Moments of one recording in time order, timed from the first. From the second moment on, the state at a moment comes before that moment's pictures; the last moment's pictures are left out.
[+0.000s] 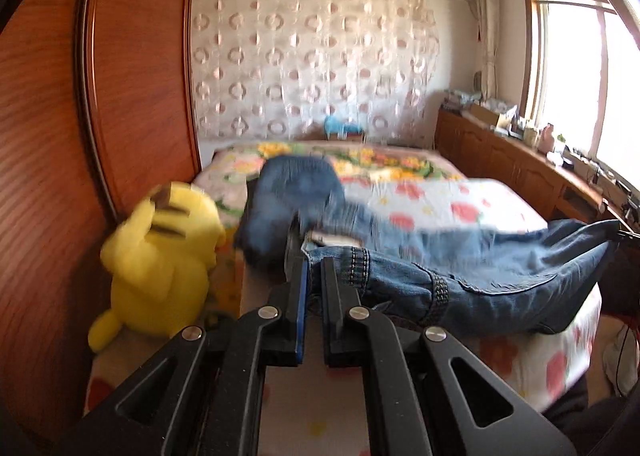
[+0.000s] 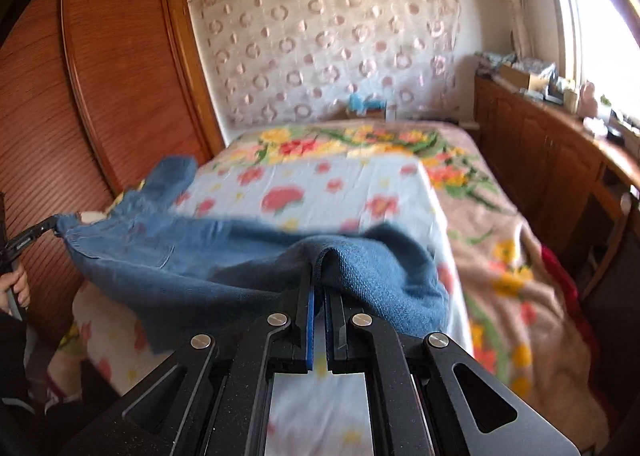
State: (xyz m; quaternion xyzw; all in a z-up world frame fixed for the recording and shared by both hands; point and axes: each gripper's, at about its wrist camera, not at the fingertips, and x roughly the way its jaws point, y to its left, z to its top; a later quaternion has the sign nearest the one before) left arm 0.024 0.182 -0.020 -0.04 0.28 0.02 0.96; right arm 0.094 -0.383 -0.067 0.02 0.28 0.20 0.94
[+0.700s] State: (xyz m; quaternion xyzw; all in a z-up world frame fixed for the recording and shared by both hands) left arm 0.021 0.152 -0.058 0.00 0.32 0.00 0.95; right arm 0.084 -0.376 -0.099 0.03 0.35 0.15 0.93
